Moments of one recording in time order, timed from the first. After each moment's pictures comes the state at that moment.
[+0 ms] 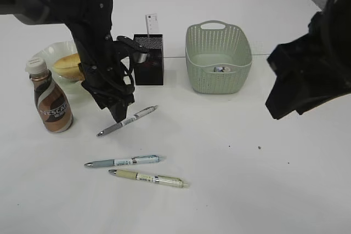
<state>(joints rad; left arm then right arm) -0.45 2.21 -1.75 -0.01 1.13 0.30 0.44 1.36 -1.25 0.22 1.24 0.03</state>
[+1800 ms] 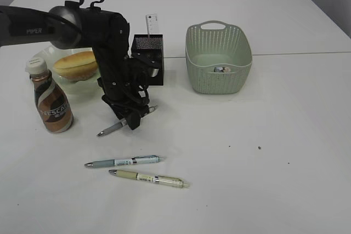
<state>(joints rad) -0.45 2.41 -1.89 -0.05 1.06 0.31 0.44 0.78 -1.00 0.10 1.24 0.01</state>
